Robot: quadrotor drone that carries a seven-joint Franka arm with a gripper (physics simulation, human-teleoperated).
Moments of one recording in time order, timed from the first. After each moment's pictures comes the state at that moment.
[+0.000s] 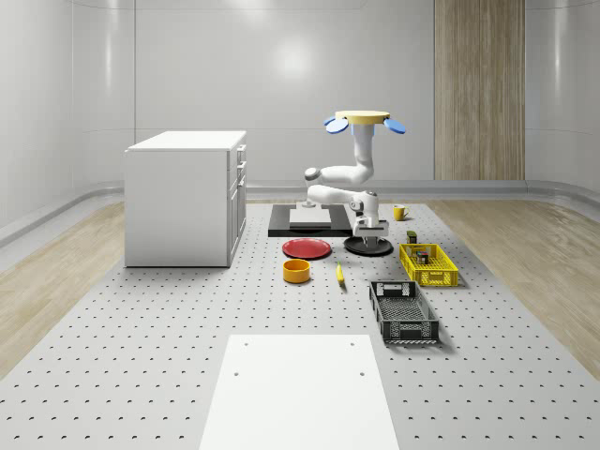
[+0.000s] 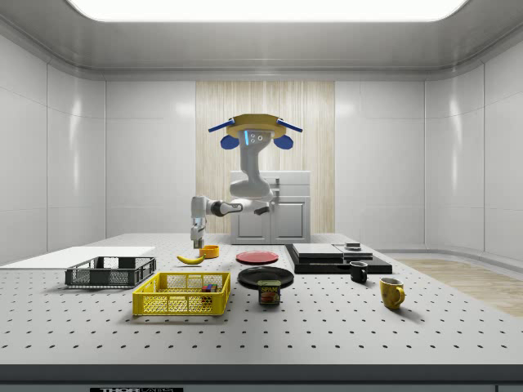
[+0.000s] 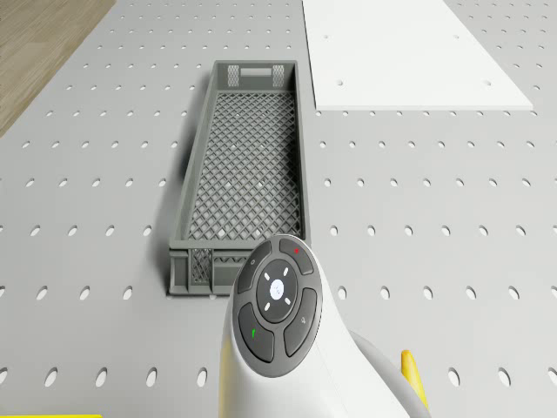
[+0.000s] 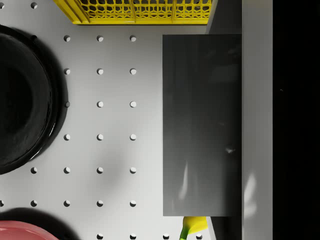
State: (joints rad) arm -1.14 -1.43 1.12 -2.83 -2.04 1.57 1.65
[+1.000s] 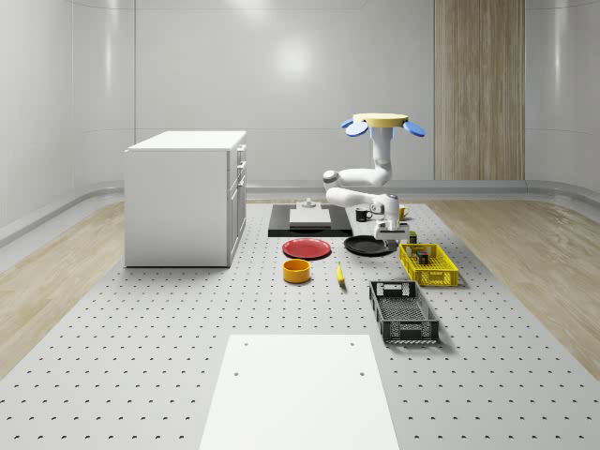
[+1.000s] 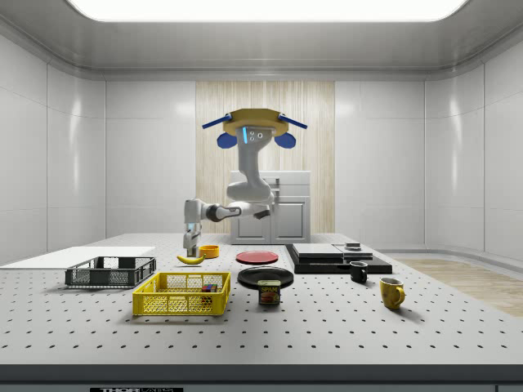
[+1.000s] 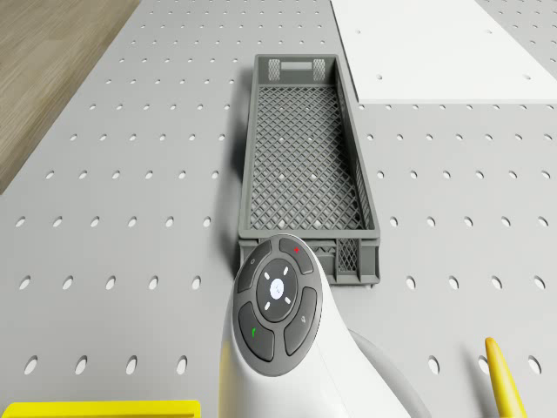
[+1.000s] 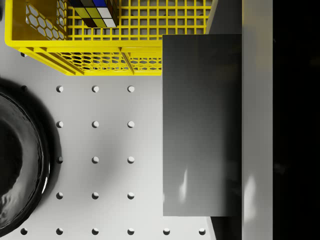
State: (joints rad) arm -1.14 -1.43 1.12 -2.83 -2.04 1.57 1.65
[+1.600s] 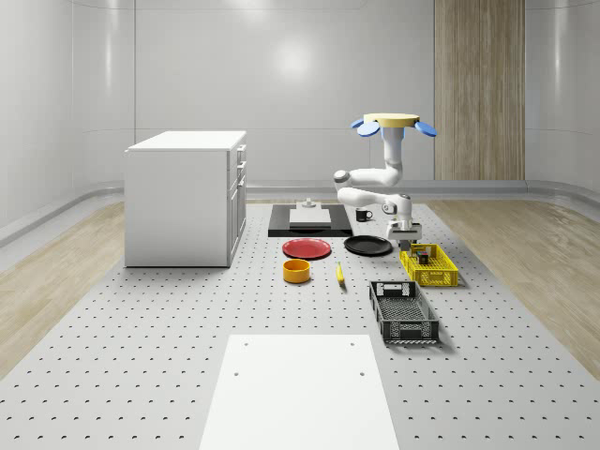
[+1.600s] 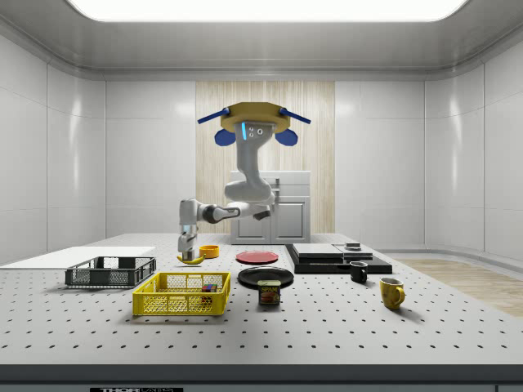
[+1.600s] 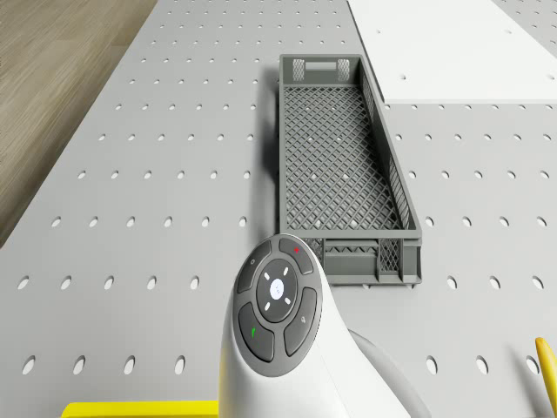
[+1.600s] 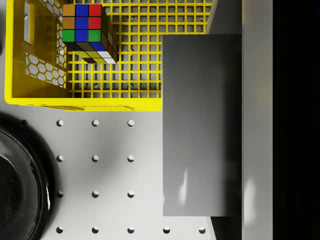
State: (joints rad) arm -1.14 -1.43 1.12 -2.83 -2.04 1.57 1.65
